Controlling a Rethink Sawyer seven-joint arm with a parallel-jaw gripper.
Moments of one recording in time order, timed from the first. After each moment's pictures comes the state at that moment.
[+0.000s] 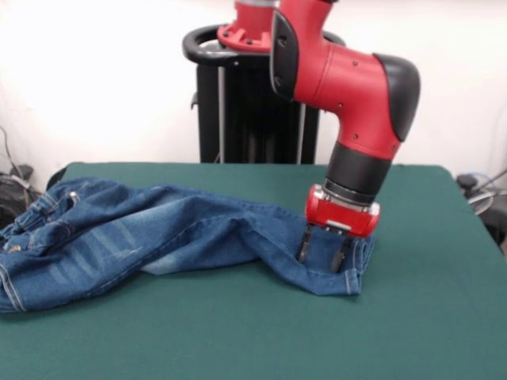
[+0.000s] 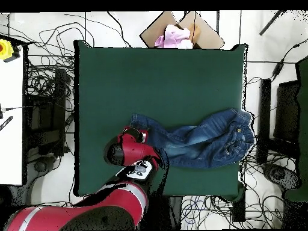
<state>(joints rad) 0.19 -0.32 -0.29 1.79 0.20 -0.12 1.77</state>
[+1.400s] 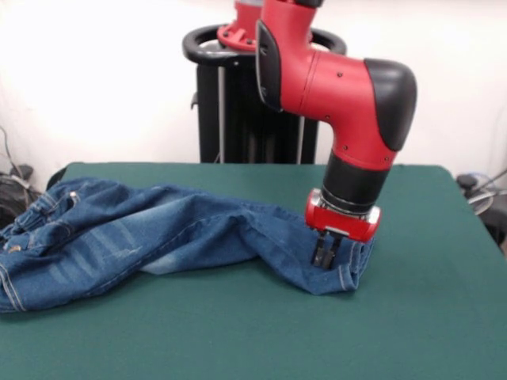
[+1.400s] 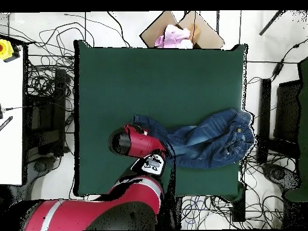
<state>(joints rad) 0.10 -0.34 -0.21 1.75 0.27 0.10 1.77</state>
